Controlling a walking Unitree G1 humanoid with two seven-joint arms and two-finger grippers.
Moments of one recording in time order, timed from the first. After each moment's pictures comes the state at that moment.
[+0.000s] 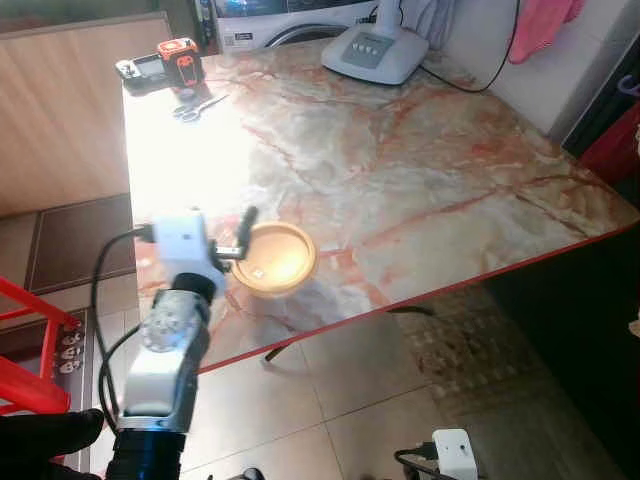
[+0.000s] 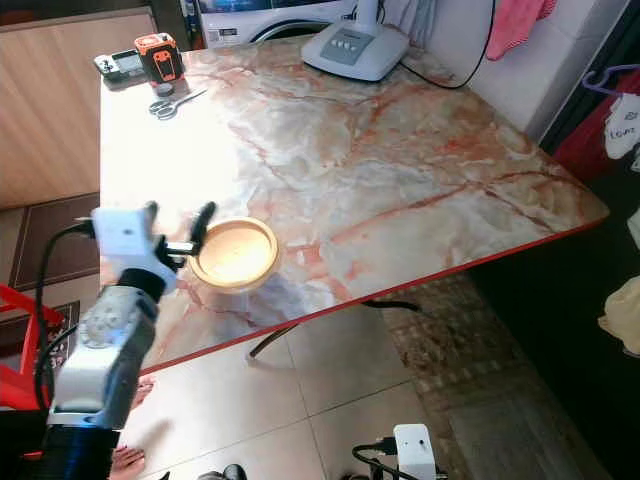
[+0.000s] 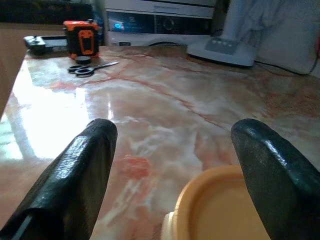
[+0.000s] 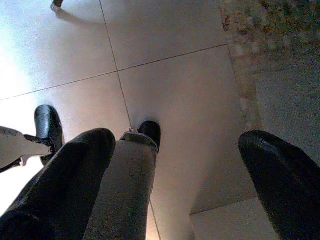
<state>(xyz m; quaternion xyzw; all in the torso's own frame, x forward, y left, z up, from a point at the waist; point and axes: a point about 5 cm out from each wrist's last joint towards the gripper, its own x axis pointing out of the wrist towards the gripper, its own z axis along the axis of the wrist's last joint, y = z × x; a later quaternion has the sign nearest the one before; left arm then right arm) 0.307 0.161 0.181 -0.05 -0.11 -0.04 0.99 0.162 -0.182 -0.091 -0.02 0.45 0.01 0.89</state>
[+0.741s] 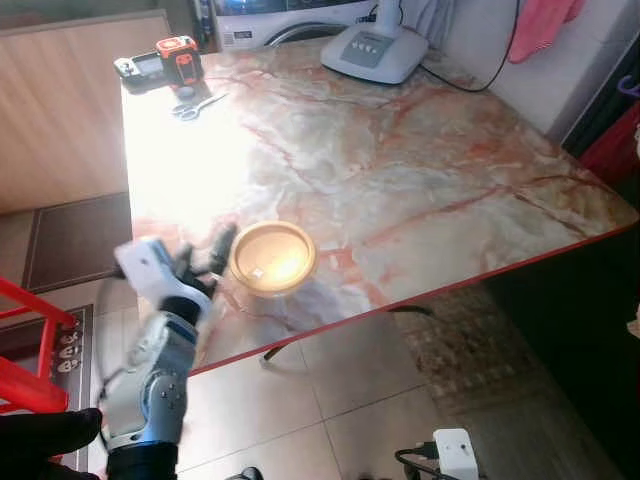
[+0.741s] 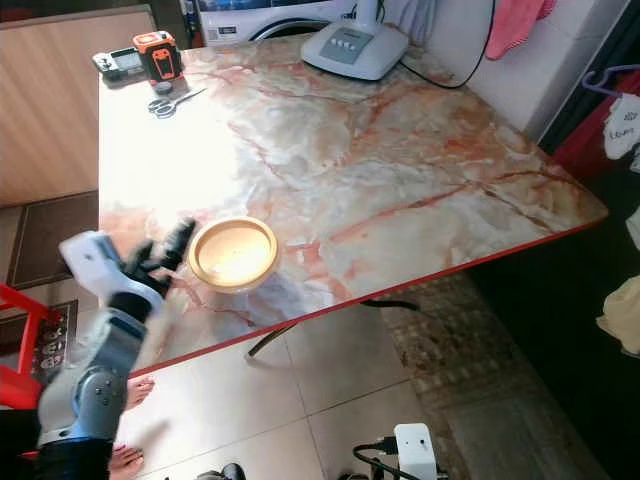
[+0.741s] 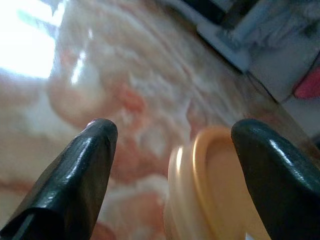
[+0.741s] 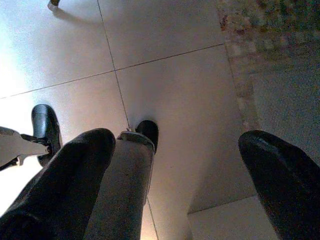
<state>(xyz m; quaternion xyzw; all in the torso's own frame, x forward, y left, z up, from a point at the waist) 0.301 0.177 0.145 -0.27 -0.03 -0.05 0.96 0.163 -0.184 -0.091 -0.02 0.45 0.01 0.89</state>
